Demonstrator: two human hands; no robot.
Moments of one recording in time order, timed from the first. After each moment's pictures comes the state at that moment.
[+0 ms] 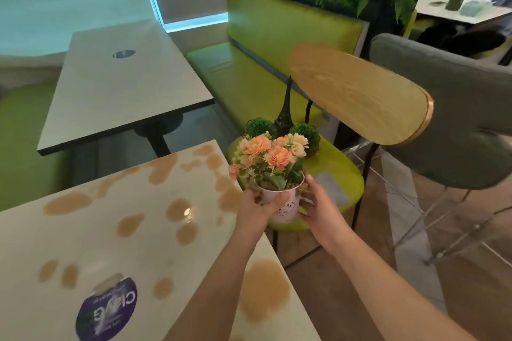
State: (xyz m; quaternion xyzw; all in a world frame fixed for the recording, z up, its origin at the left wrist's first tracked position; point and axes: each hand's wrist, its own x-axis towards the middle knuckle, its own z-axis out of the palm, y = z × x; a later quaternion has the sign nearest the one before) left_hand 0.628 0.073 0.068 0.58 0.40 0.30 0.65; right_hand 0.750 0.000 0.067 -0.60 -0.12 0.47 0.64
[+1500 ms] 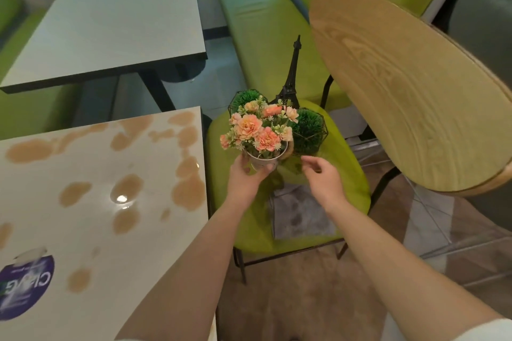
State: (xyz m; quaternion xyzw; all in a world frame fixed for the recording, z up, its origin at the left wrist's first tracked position) left_hand 0.789 0.175 -0.043 0.51 0.59 0.32 0.54; right_hand 0.948 0.107 -0.017 -0.77 -0.32 0.35 0.43
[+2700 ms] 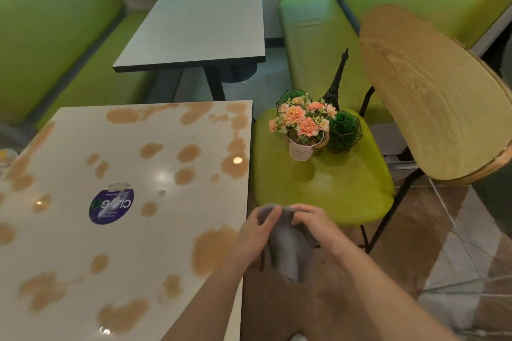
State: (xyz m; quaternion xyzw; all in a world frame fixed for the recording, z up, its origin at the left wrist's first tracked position) left_hand 0.703 0.002 -0.026 0.49 0.60 0.28 0.57; right_hand 0.859 -0.004 0.007 -0.61 -0.33 0.63 0.34
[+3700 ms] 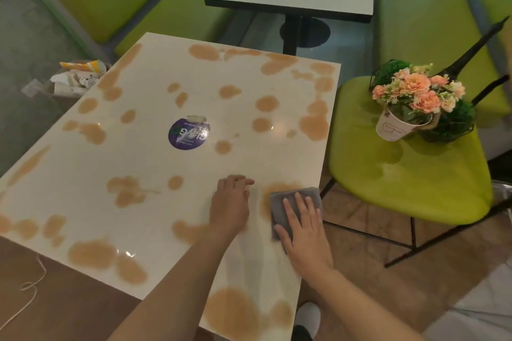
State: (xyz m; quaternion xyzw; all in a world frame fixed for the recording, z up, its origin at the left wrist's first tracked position) left_hand 0.510 -0.047 -0.067 0.64 0.74 0.14 0.15; right_hand 0.704 -0.084 -0.103 -0.59 -0.79 0.17 0.05
